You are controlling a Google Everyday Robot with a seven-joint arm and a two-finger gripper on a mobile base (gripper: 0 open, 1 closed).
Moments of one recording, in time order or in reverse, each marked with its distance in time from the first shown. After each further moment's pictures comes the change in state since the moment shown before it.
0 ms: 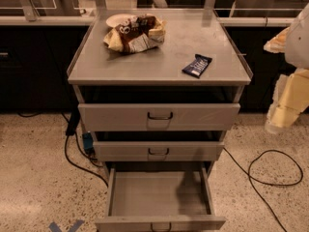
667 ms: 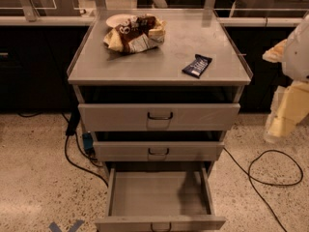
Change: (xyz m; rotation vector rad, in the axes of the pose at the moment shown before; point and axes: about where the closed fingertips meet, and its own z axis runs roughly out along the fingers) arm 0.007 0.007 0.017 -0.002 0.002 -0.002
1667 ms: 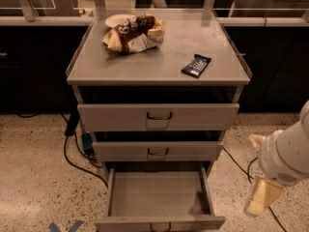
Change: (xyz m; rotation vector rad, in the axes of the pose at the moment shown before) arm 0.076 0.091 0.174 -0.069 -0.001 0.073
